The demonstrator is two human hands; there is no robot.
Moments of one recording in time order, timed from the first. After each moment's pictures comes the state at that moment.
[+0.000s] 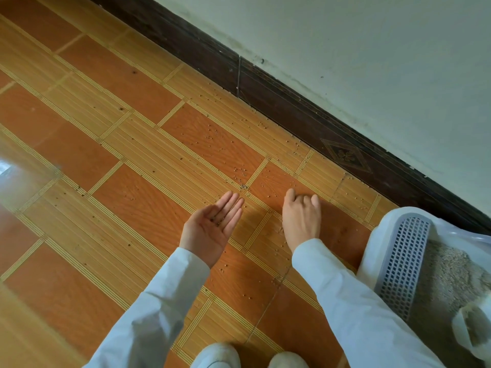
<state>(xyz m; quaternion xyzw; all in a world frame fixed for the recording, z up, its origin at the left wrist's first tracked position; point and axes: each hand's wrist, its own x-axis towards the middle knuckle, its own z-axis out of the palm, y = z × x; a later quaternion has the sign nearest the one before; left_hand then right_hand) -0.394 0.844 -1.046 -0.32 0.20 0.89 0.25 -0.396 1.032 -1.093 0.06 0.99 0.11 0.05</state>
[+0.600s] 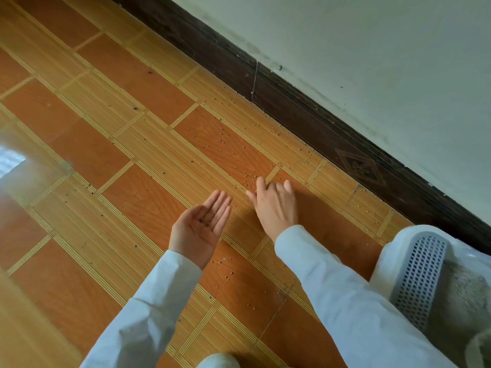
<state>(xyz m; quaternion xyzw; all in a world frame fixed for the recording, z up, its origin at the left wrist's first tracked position) -0.405 0.819 -1.047 -0.35 0.20 0.90 0.17 -0.447 0.979 -1.092 -0.08 1.00 0.03 -0.04</state>
